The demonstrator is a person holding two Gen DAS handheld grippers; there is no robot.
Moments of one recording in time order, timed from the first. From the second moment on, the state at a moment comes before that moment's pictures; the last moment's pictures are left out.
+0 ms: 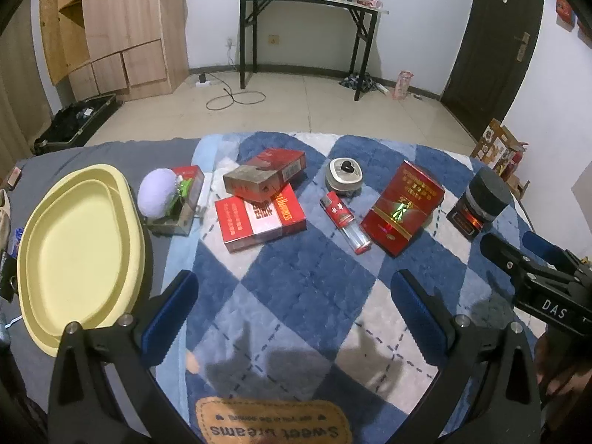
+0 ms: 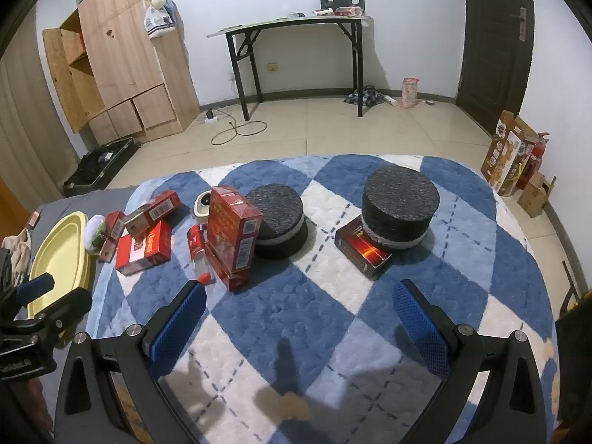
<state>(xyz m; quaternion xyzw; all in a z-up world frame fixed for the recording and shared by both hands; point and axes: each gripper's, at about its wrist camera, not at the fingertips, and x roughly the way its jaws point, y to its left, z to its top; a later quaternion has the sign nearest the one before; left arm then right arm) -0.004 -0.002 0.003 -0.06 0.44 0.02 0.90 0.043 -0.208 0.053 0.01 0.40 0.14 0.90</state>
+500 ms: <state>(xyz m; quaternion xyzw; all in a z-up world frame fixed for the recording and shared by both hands) -0.005 -0.002 0.004 -0.07 0.43 0.01 0.90 0.044 -0.205 0.050 0.01 0.41 0.14 0.90</state>
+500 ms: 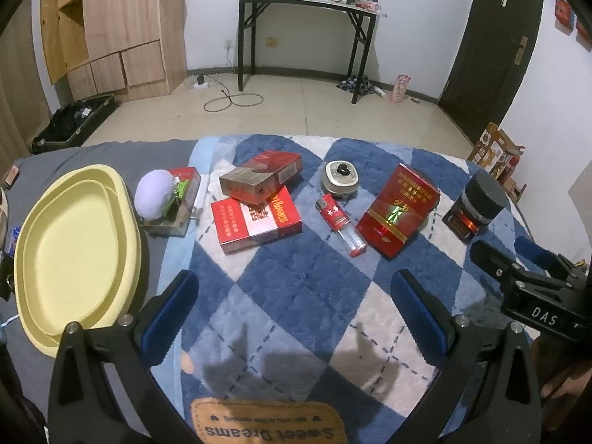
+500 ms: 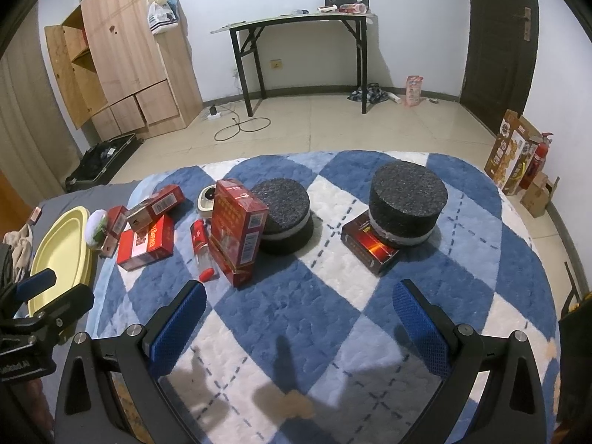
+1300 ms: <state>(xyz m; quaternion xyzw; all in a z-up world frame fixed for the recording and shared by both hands) -0.005 -0.007 0.001 -0.06 0.44 0.01 0.90 0.048 -0.208 0.048 0.03 0.41 0.14 0.90</state>
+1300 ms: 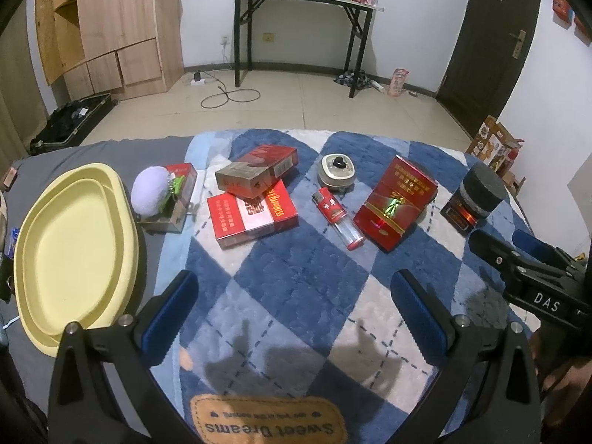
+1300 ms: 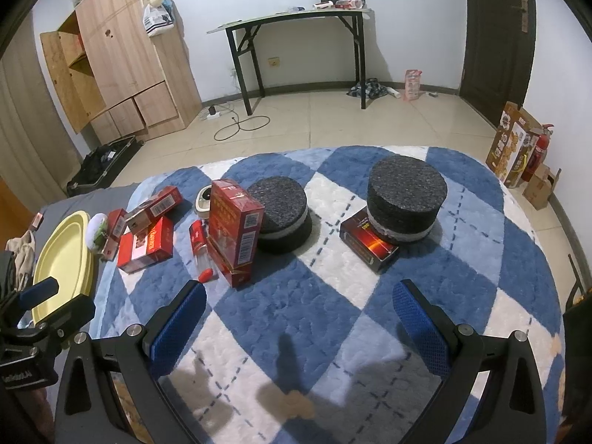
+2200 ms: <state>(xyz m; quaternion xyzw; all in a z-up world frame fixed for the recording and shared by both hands) -0.004 -0.009 -0.005 -0.05 0.45 0.01 0.89 0.051 -0.216 0.045 0.04 0.42 0.14 0.89</state>
